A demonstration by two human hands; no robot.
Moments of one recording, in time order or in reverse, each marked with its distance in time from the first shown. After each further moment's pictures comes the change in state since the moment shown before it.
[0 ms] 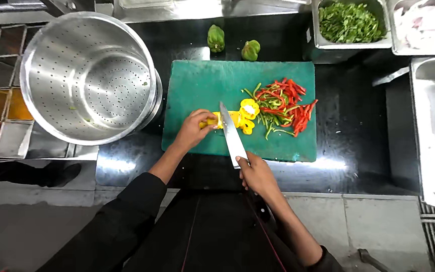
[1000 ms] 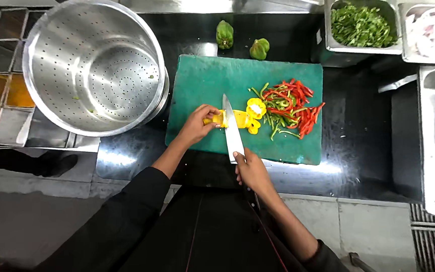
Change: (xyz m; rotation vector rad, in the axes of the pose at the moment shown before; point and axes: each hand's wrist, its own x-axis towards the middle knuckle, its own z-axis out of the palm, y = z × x) left_hand 0.002 -0.010 -0.003 -0.153 -0.019 -0.018; right_hand 0.016 -0.012 0.017 -0.008 -0.013 -0.016
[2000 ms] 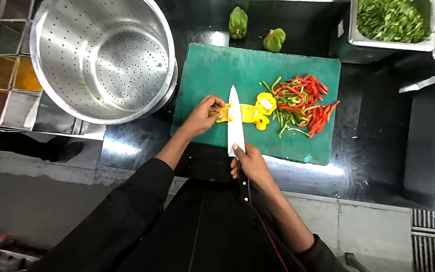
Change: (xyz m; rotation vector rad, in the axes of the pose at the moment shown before) left_hand -0.001 0.004 -0.007 -0.121 -0.045 -0.068; right_hand 0.007 -0.007 0.011 0.348 -0.095 0.019
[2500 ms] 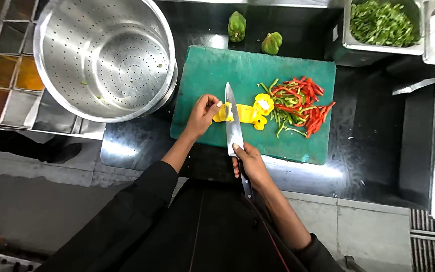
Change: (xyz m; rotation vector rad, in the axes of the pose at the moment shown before) left_hand -0.003 -0.003 0.017 -0.082 0.279 0.023; right_hand -0.002 0.014 -0.004 0.271 -0.076 -0.121
